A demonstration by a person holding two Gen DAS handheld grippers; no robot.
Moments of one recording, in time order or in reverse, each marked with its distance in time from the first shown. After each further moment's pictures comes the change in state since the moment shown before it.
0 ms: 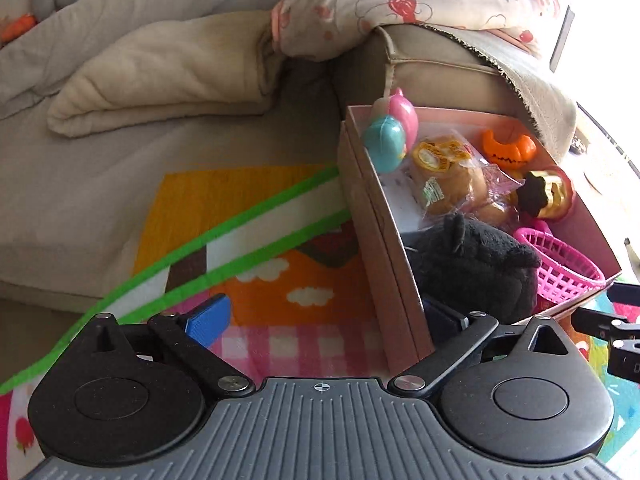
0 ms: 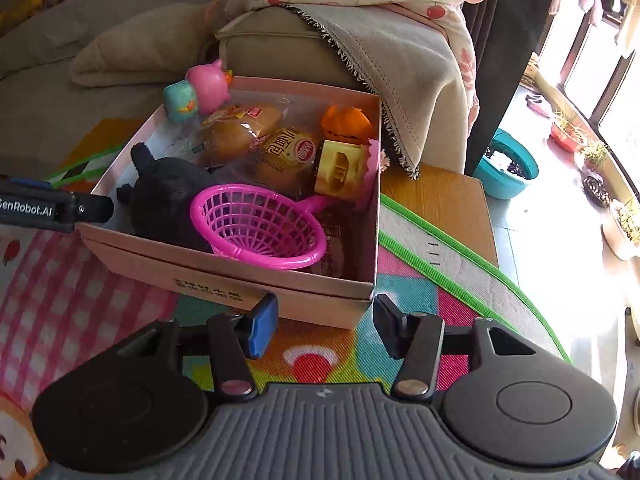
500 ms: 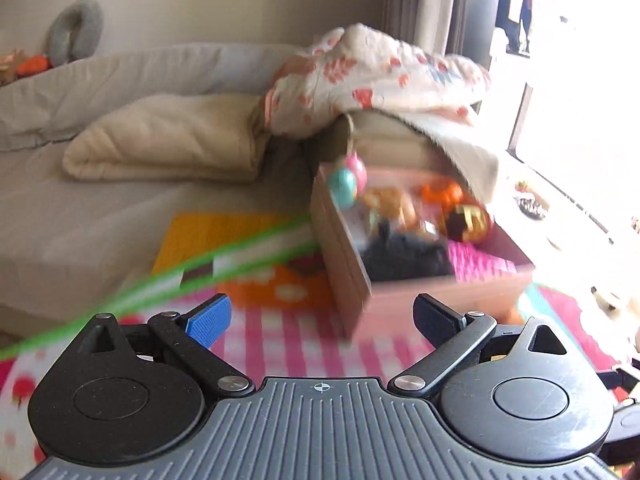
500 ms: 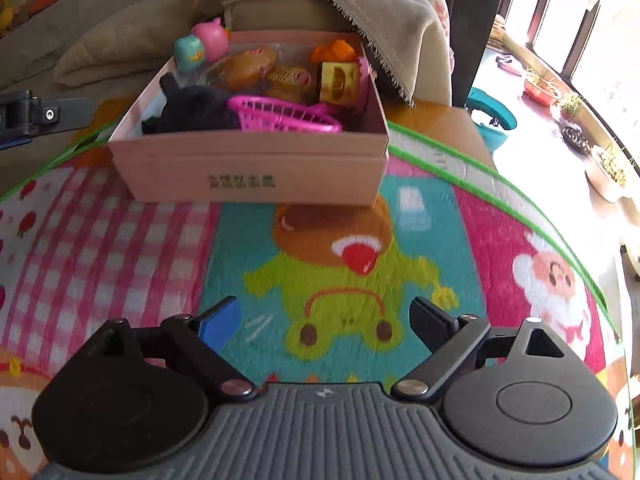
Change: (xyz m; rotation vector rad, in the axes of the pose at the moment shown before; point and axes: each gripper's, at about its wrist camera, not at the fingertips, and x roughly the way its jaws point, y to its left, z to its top) left arm -0.079 -0.002 -0.090 -0.030 -0.277 -0.090; right arm -0.030 0.038 -0.077 0.112 0.056 -0.037
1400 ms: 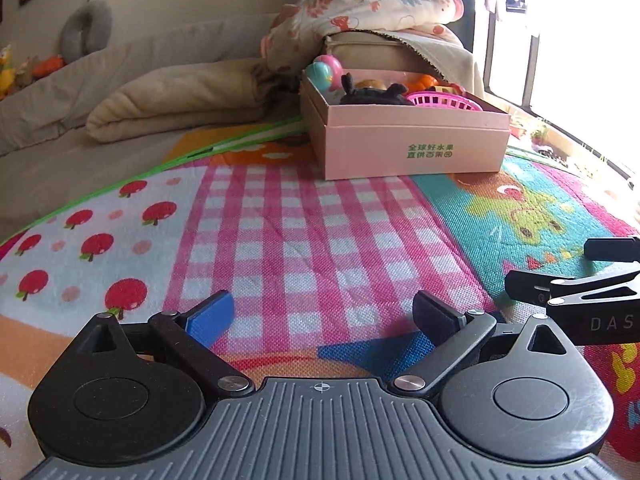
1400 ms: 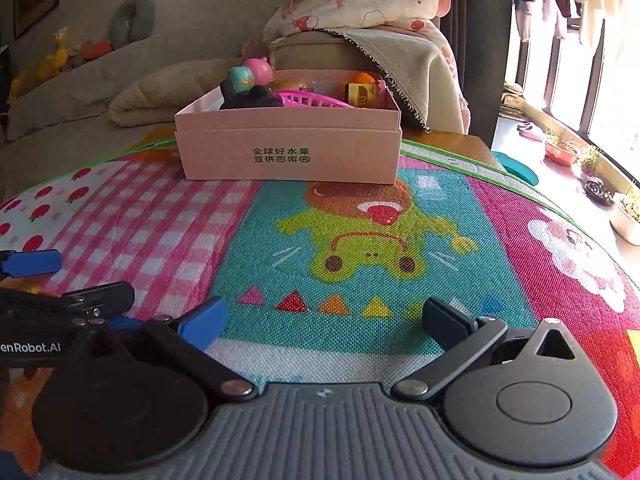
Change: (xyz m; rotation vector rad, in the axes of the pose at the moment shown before) left arm -0.024 -0.039 -0.109 0.088 0.031 0.109; right arm -0.006 -0.010 -0.087 -0.036 -0.316 0.108
